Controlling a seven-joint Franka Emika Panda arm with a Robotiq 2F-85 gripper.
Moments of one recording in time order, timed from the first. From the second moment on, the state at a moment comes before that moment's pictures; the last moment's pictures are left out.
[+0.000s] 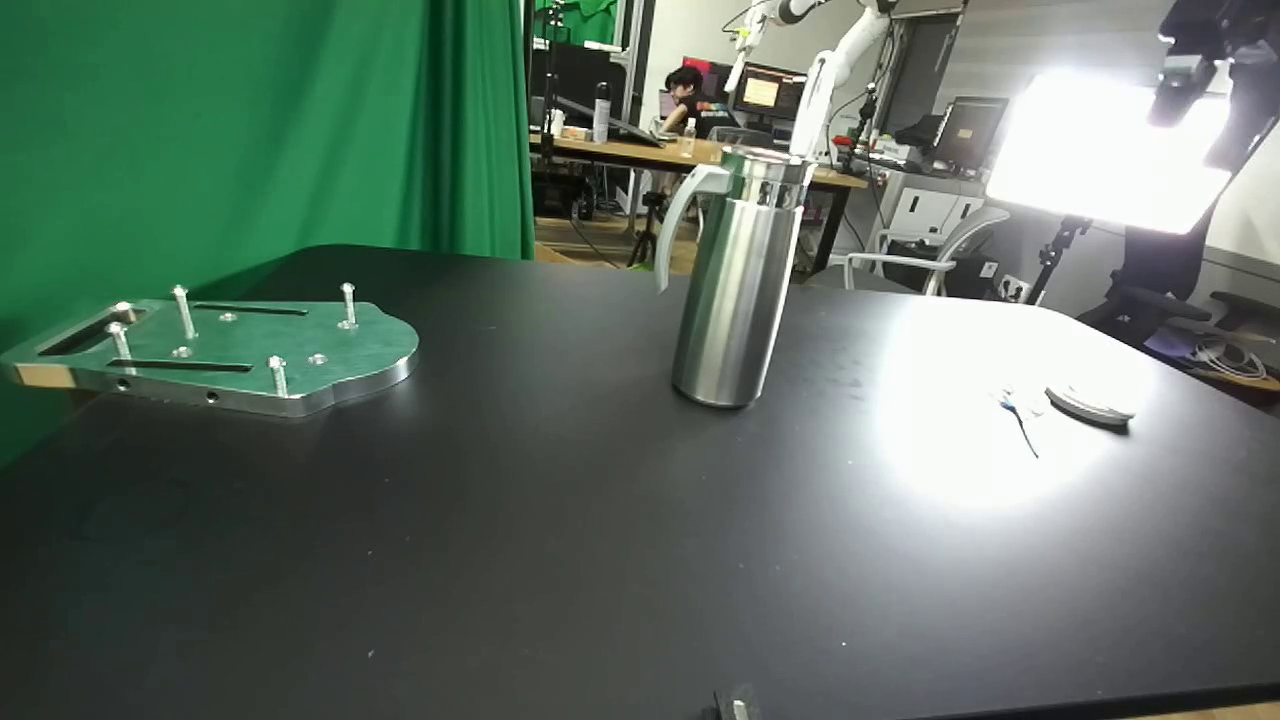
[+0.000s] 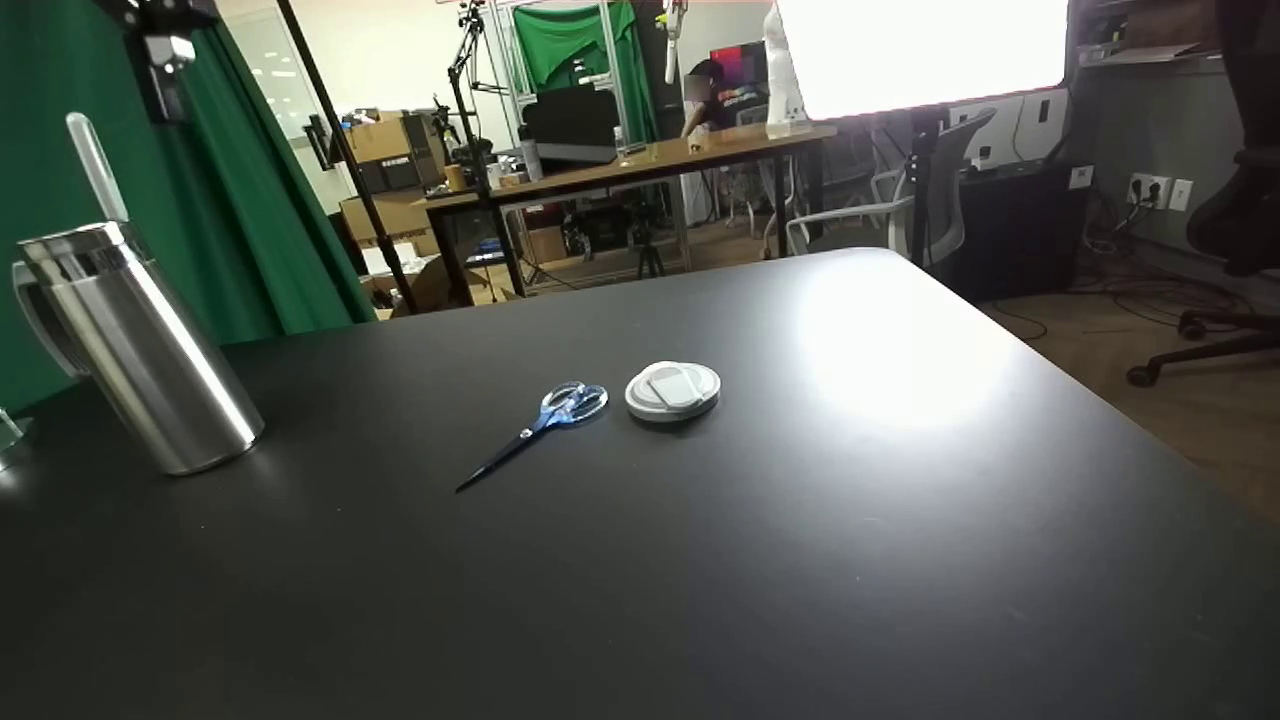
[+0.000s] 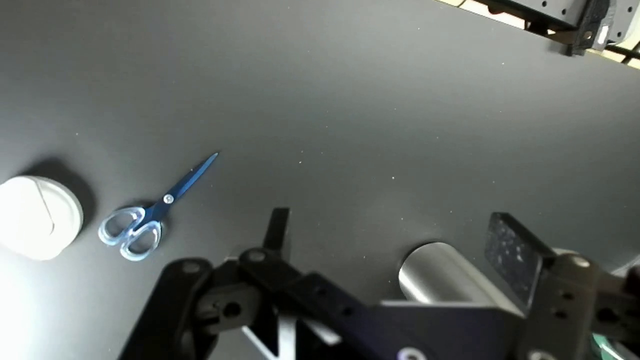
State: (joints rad) arm 0.00 -0.41 -0.25 -2.52 0.04 2.01 -0.52
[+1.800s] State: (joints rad) arm 0.12 0.15 0.10 -1.89 0.01 1.88 -0.83
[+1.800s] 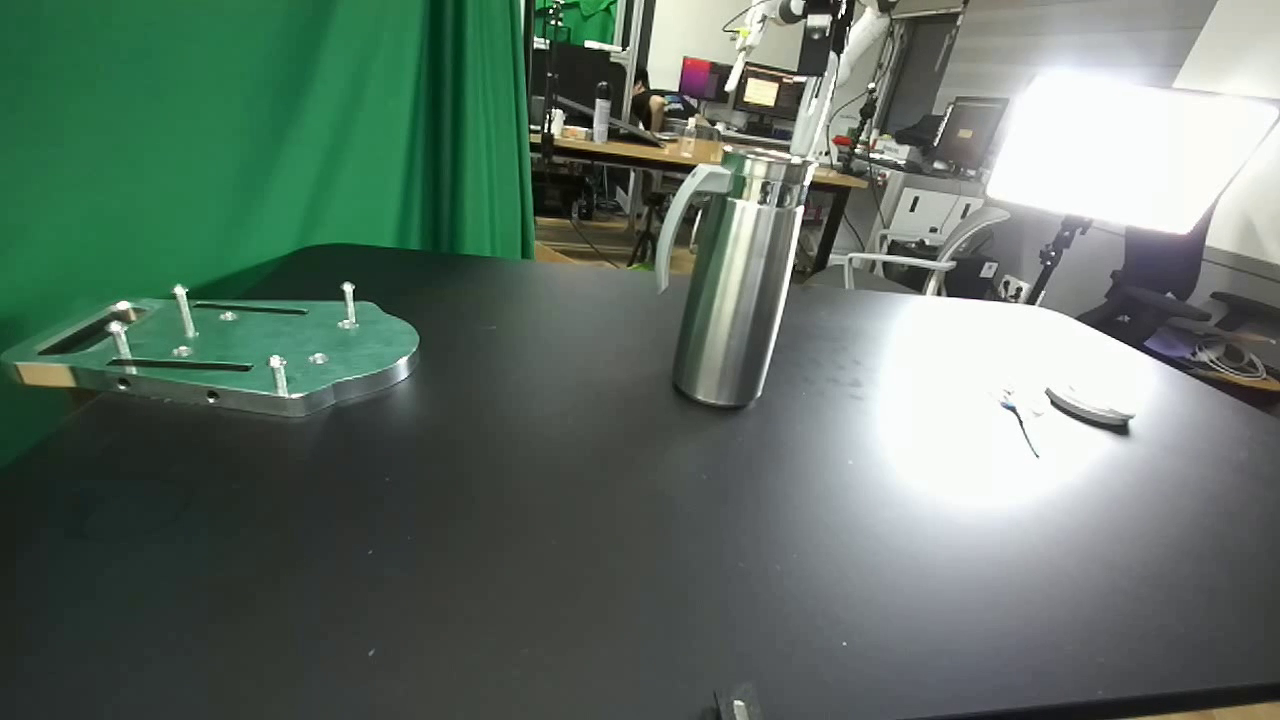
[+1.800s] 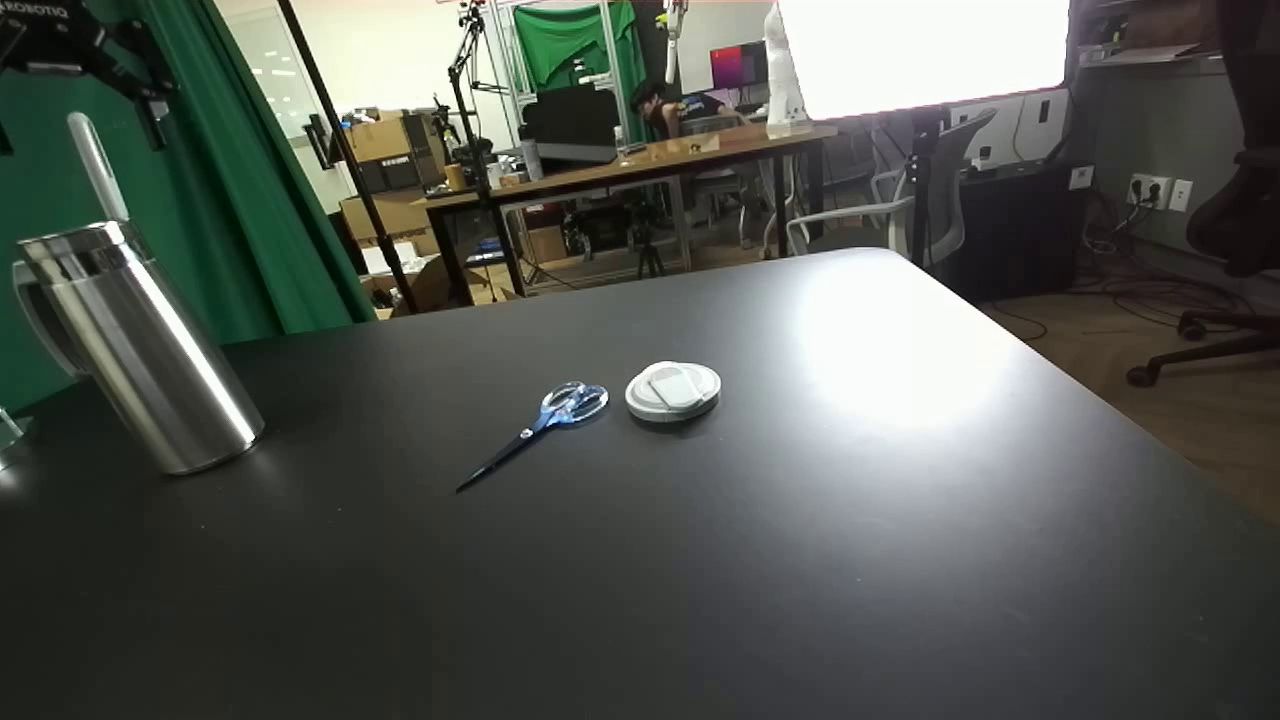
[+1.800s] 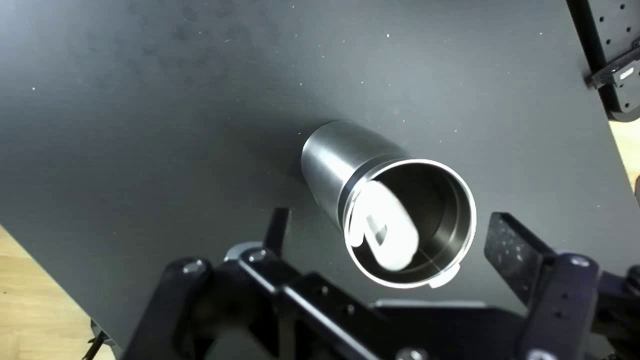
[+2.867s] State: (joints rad) arm 0.07 0.17 0.10 -1.87 0.11 1.84 -0.83
